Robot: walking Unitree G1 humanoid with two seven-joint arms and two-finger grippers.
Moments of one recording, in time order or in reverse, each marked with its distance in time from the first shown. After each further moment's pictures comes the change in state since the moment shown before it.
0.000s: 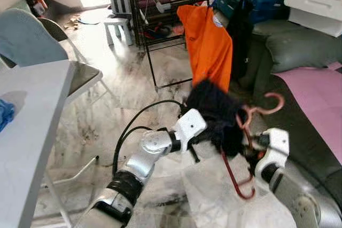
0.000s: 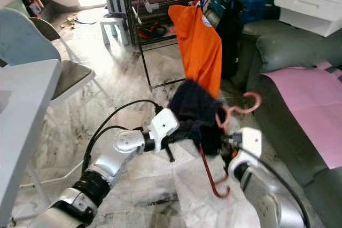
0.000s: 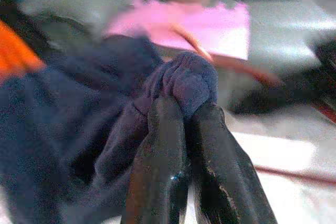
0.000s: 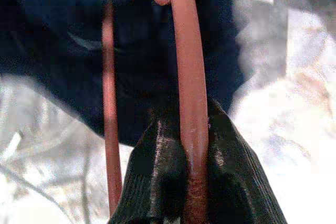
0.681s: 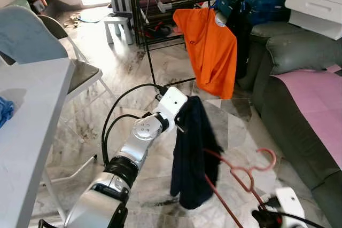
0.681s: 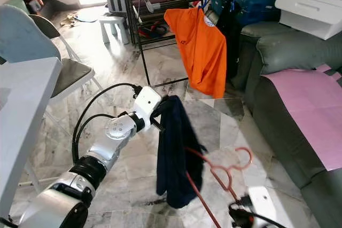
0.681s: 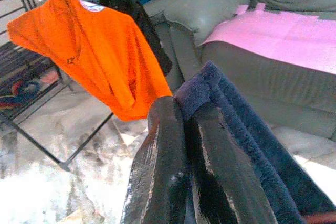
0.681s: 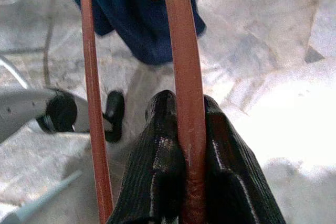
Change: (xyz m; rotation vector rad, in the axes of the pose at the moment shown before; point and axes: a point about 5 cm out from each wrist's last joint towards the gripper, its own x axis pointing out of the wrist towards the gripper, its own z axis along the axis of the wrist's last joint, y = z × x) left arm -0.017 0.052 0.002 0.034 0.012 0.396; right arm -0.063 -0.048 -0.088 -0.188 0.367 0.020
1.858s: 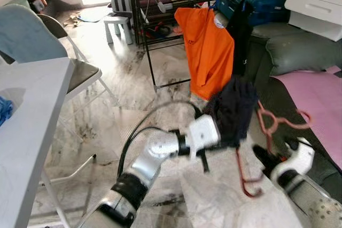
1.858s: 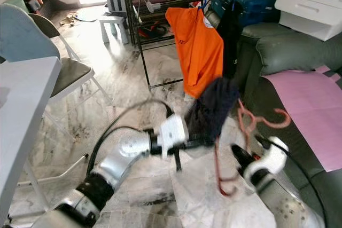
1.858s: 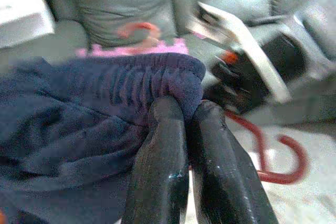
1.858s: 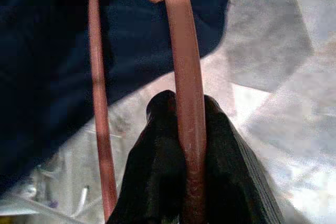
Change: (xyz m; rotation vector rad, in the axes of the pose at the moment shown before) left arm -0.014 -0.087 0.013 0.061 -0.175 -0.698; right arm 0.020 0.000 0.117 0.605 -0.497 0.074
